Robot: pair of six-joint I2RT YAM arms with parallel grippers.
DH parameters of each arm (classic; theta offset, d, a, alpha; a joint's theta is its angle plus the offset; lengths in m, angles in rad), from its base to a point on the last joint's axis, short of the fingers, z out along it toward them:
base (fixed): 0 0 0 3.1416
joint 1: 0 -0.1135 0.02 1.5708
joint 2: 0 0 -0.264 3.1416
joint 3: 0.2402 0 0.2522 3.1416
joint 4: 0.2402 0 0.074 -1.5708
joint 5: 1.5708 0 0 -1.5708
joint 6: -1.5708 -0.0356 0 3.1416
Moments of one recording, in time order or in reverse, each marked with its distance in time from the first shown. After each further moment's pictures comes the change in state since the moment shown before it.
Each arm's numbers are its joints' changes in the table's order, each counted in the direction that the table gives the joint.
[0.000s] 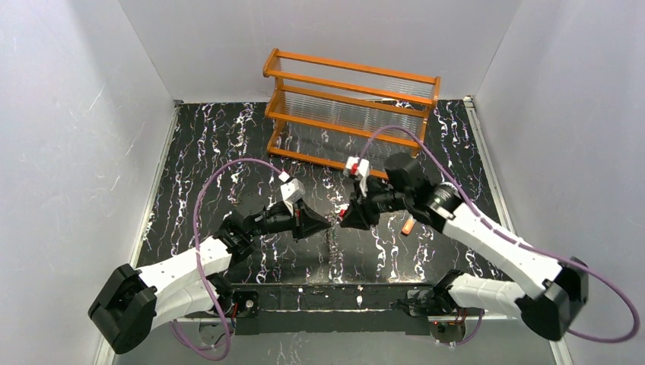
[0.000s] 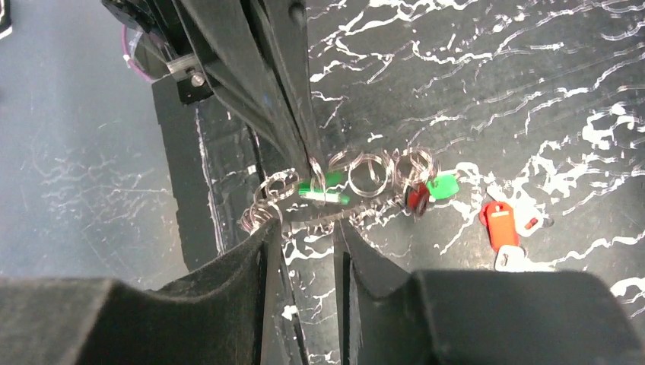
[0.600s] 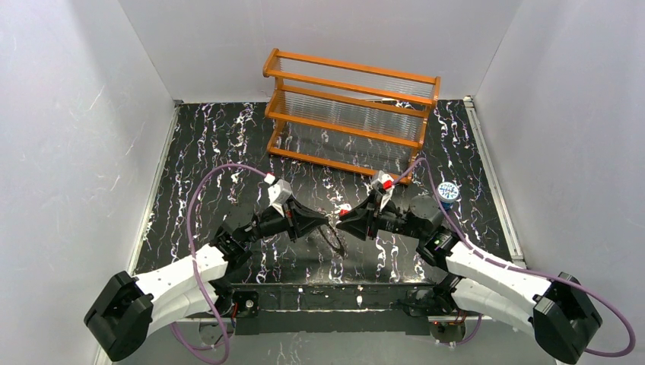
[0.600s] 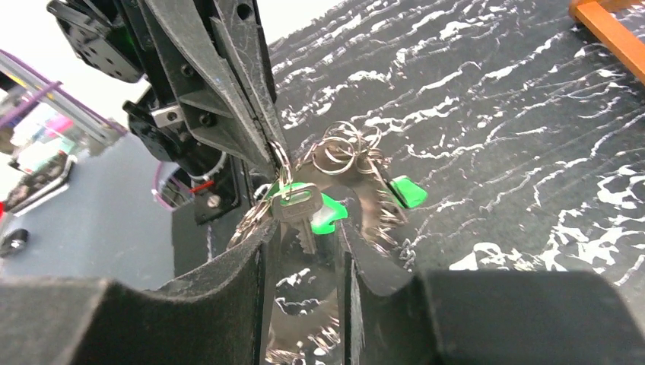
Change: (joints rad) left arm 0.001 -0.066 -0.097 -0.214 -0.092 0.102; right arm -0.002 -0.256 -0.650 -0.997 0.105 -0.437
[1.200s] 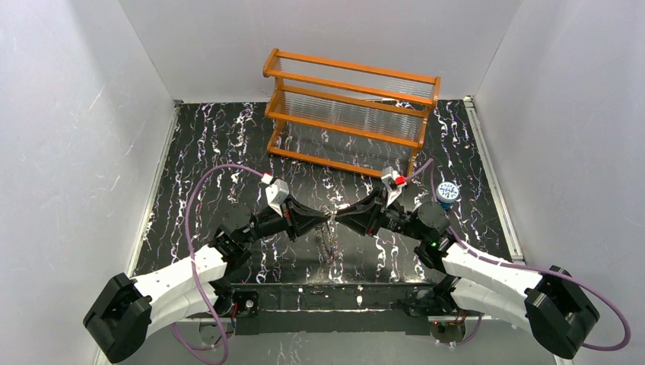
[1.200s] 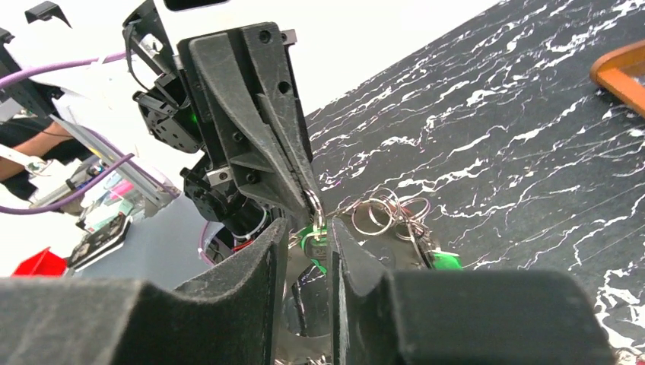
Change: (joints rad) left arm 0.000 -0.021 -0.005 -0.030 -0.017 0.002; right arm 0.000 0.035 -0.082 -0.386 0.024 -0.215
